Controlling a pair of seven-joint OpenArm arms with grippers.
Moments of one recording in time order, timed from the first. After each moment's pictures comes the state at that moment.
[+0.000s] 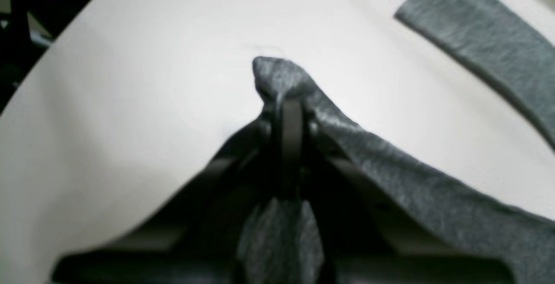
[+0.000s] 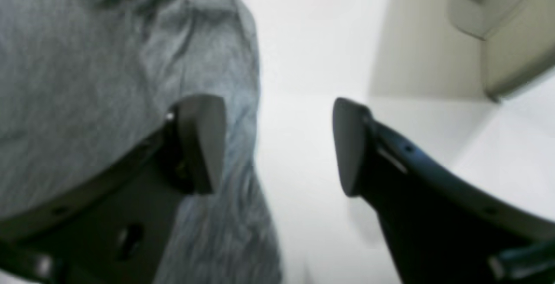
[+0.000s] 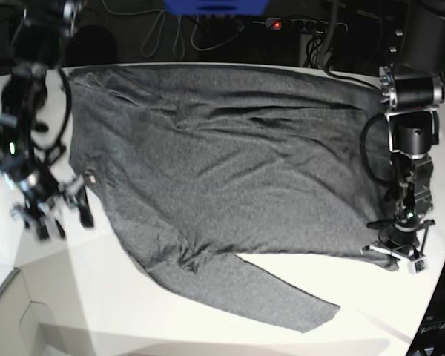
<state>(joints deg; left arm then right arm) -31.4 -19.9 -4.4 37.0 -18.5 -4.1 6.7 6.6 14.3 19.9 88.5 7.2 40.1 -34.4</state>
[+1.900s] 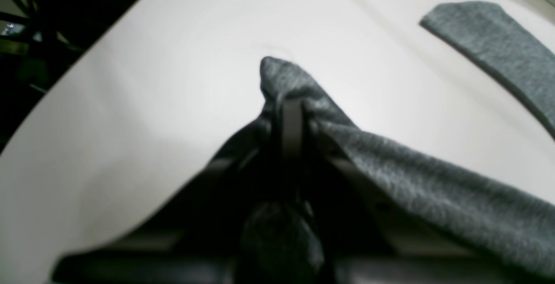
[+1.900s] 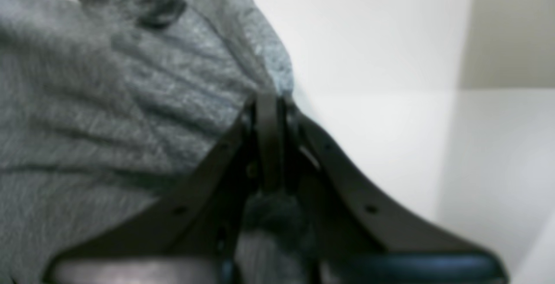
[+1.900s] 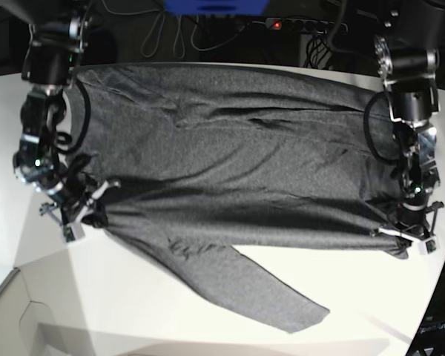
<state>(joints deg) -20.0 -20.0 -10.2 52.7 -18.5 -4.1 7.5 7.8 12.4 14.9 79.6 6.9 36.7 -29.9</state>
